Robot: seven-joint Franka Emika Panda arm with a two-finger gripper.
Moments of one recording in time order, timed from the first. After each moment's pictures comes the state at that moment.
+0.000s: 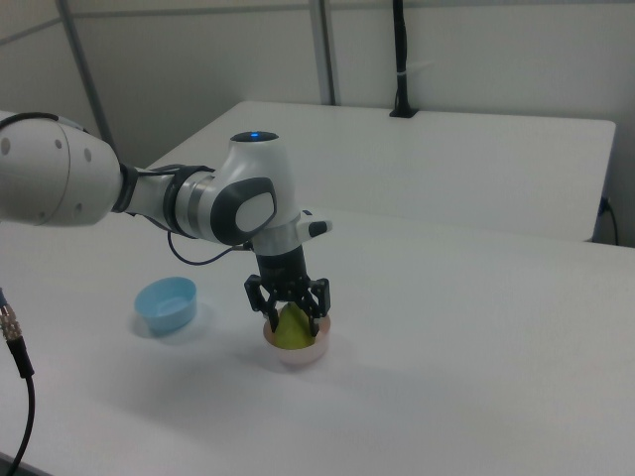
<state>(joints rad) -0.13 0.29 -0.04 -1.92 -0.10 2.16 -0.33</state>
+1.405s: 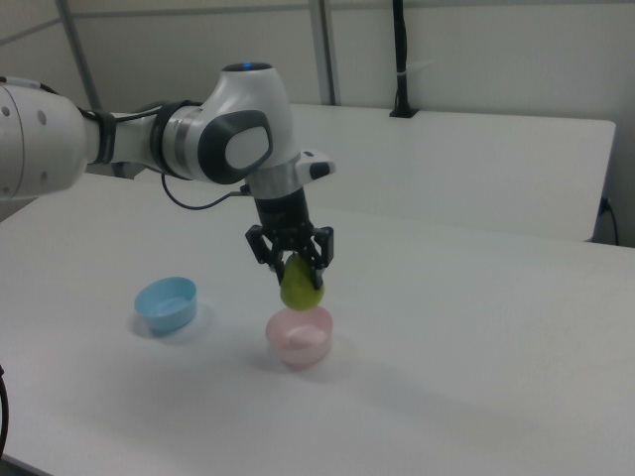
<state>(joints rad) -0.15 0.20 -0.04 -1.78 -0.10 1.98 -0.33</state>
